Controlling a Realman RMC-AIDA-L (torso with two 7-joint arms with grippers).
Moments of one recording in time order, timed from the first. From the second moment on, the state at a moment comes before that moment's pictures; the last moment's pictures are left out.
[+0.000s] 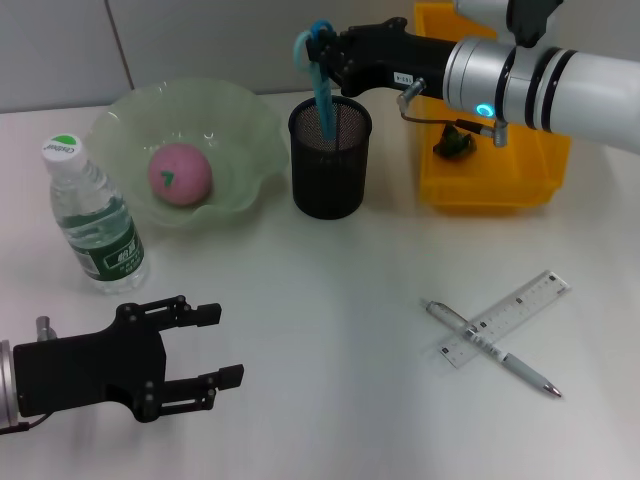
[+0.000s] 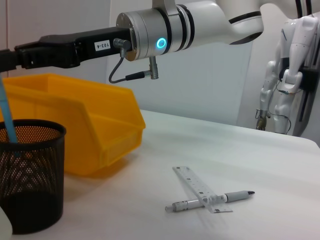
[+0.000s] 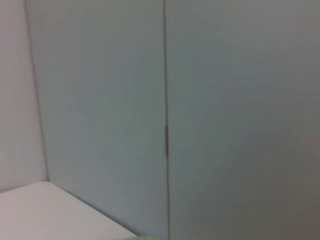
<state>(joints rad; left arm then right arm) -0.46 -2.06 0.69 0.52 2.04 1.66 -1.02 0.84 2.08 -1.00 -0.44 -1.48 -0.85 1.22</state>
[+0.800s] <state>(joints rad) -0.49 -2.06 0.68 0.49 2.01 1.64 -1.07 0.86 2.08 -1.00 -0.41 -1.48 -0.83 1.19</state>
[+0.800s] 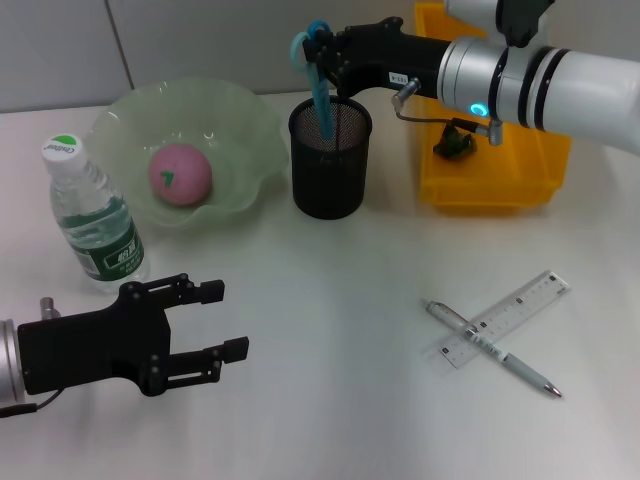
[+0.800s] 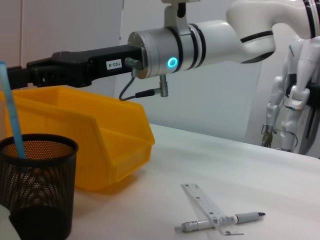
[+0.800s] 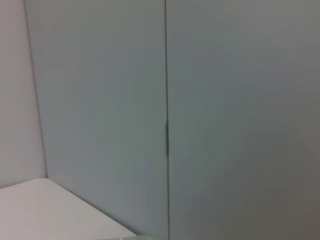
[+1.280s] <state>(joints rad) -0.48 -2.06 0.68 0.49 2.01 1.62 -1.05 0.86 2.08 -1.00 -0.39 -1.48 -0.84 1.19</state>
